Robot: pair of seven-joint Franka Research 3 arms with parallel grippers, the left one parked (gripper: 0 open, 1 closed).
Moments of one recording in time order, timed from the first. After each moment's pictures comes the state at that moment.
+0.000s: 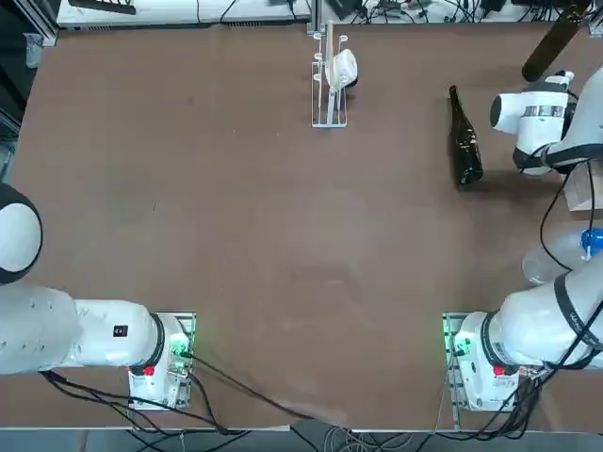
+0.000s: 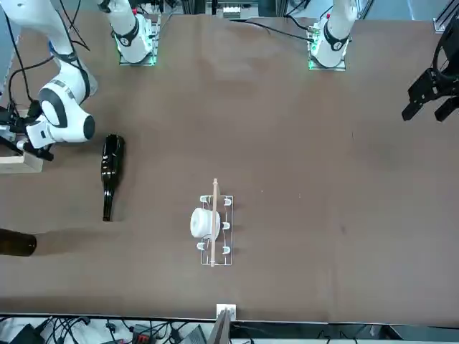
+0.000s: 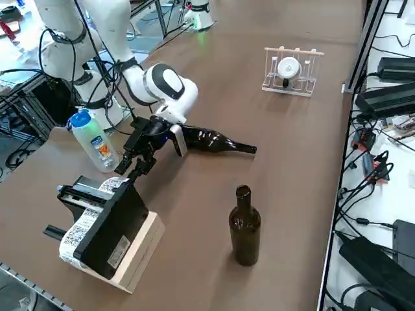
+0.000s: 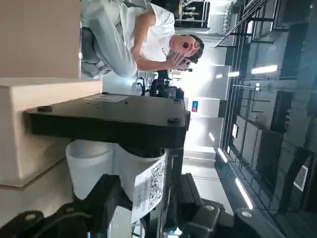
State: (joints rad) arm -0.14 0.31 -0.05 -2.29 -1.63 1.72 0.98
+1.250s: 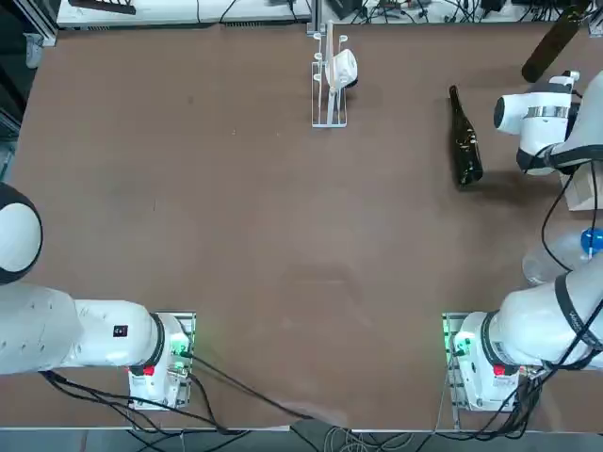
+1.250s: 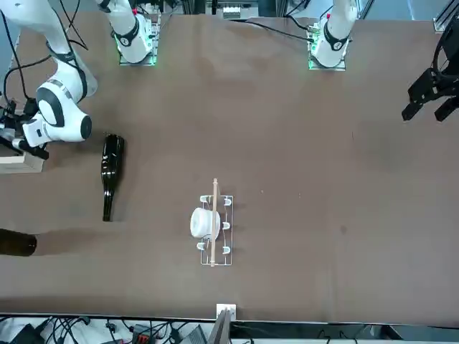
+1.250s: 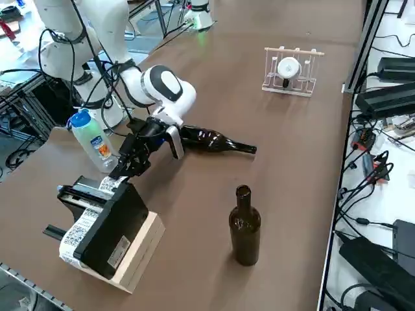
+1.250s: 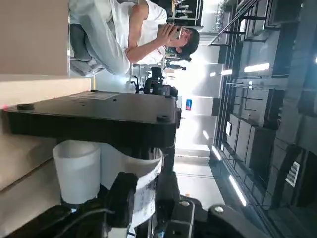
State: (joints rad) arm -0.15 0.31 -0.05 -2.29 -1.66 1.70 0.99
